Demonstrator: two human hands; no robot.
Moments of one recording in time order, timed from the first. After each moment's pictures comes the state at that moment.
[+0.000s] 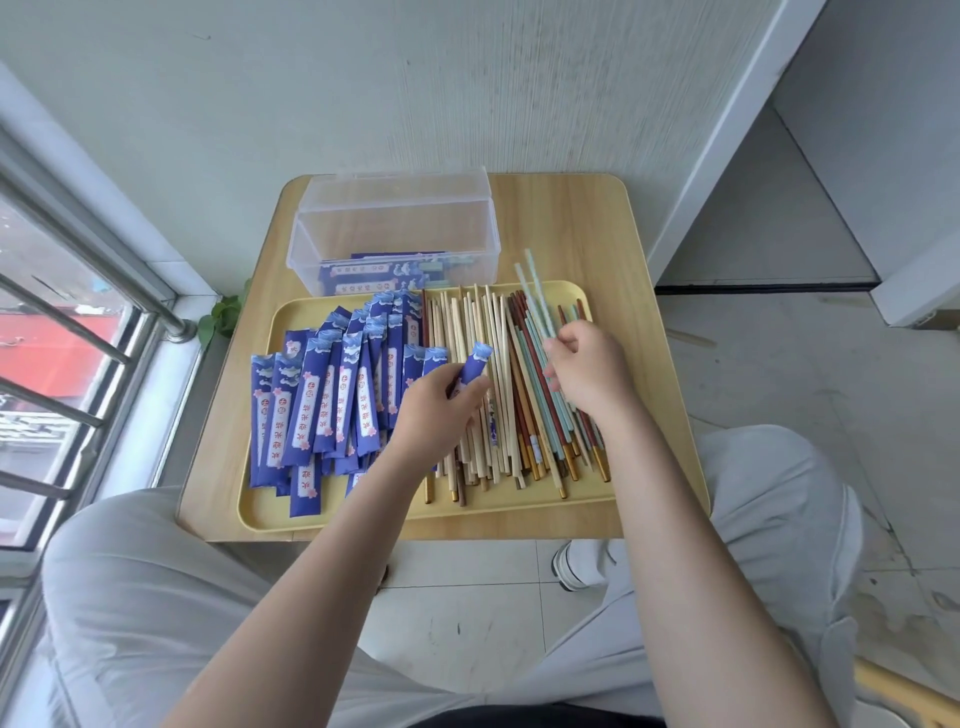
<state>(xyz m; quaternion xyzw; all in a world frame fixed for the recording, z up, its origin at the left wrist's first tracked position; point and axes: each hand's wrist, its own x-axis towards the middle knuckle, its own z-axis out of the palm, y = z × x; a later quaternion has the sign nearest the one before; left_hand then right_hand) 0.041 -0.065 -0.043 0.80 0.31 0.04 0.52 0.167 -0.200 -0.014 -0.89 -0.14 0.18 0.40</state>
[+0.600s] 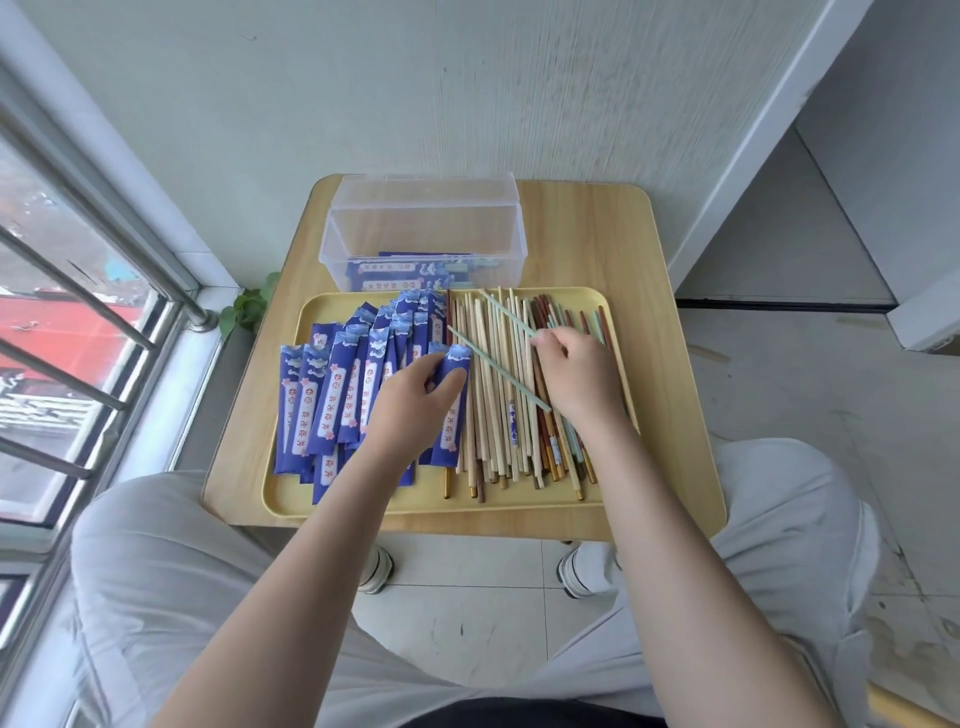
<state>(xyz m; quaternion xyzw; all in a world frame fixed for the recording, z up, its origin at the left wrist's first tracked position) 0.014 -0.036 -0.029 0.83 0.32 0.09 0.46 0.145 -0.174 -0.018 -0.89 -0.19 0.13 0.40</state>
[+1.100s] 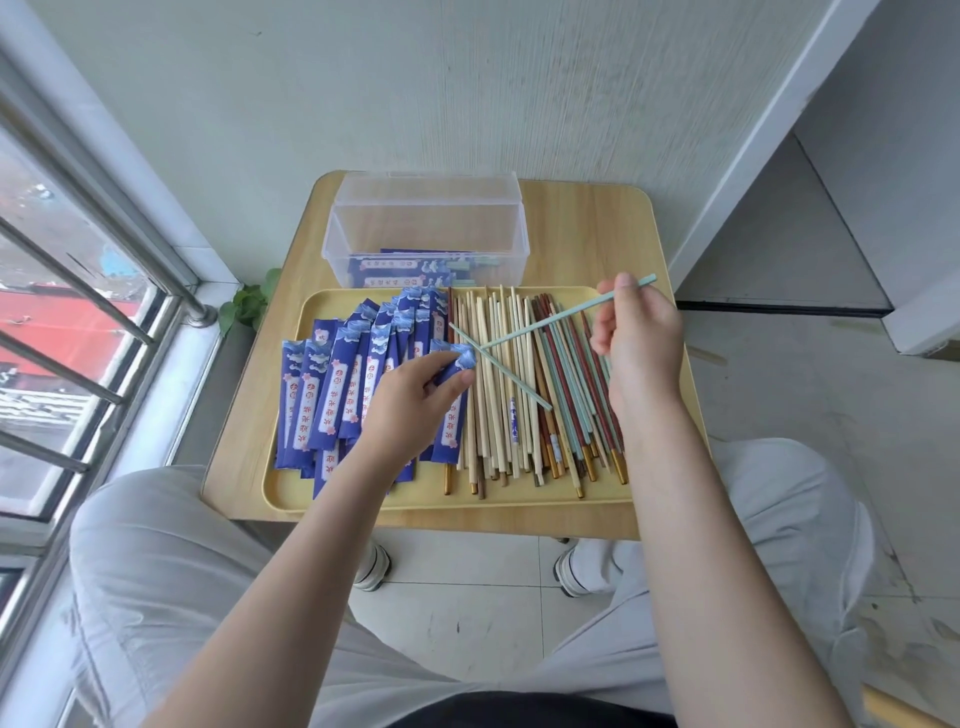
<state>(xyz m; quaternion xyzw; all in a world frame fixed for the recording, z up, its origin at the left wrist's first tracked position) 0.004 -0.031 -0.028 0.85 0.25 0.13 0.44 0.157 -0.188 0.022 -0.68 -0.02 0.09 0.73</state>
